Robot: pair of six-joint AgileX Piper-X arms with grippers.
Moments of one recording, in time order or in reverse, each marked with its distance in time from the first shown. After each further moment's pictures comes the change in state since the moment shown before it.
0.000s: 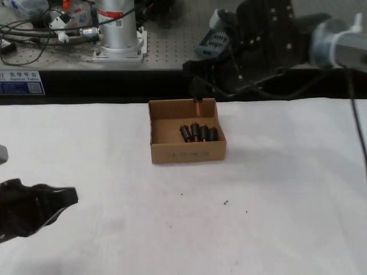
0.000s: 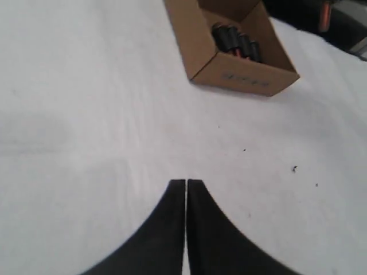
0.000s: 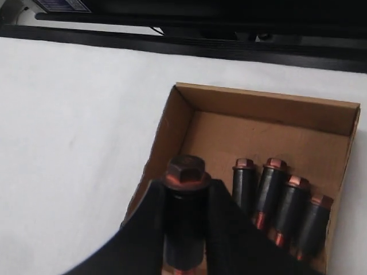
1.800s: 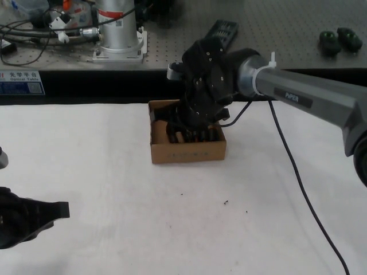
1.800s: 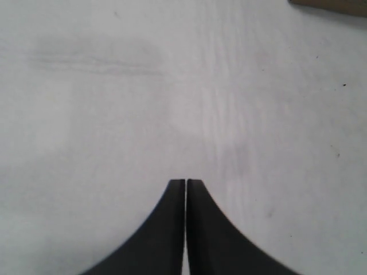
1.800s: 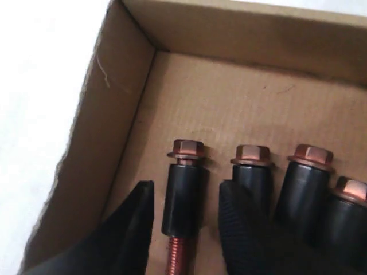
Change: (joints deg) left arm 0.0 -3.5 -7.3 27.1 -10.6 7.8; right arm 5.3 19.6 -19.2 13.0 9.1 -2.5
